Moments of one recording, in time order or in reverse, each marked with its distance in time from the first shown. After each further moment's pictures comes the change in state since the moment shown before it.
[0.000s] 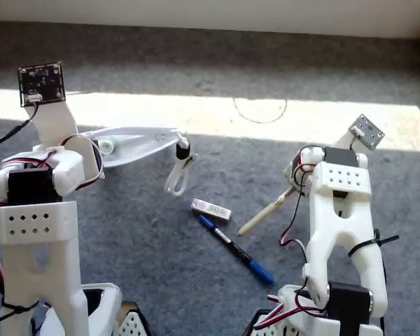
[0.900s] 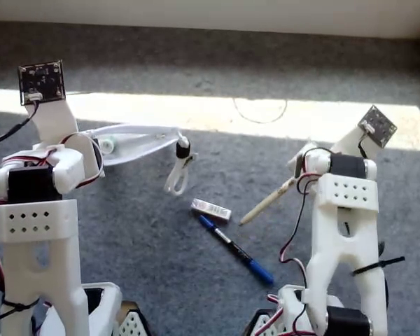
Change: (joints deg) left arm 0.0 0.0 -0.6 0.0 -0.1; right arm 0.0 -11.3 0.0 0.1 0.2
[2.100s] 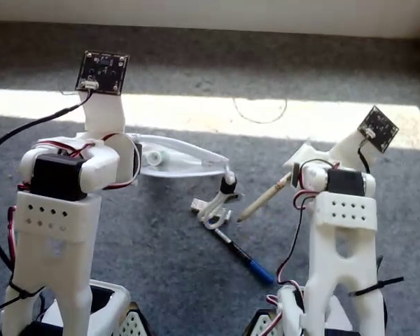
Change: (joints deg) left arm 14.1 1.8 -14.2 12.9 -1.9; right arm -1.6 -9.3 5.2 -4.2 0.2
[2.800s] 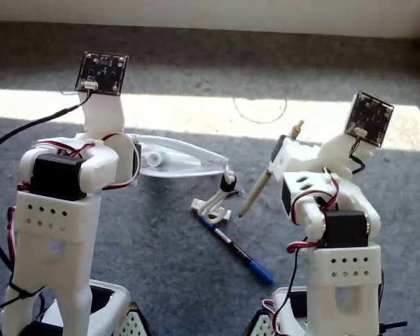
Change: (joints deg) left arm -0.2 0.0 0.1 0.2 0.0; right arm -9.1 -16.5 -2.9 0.0 13.9
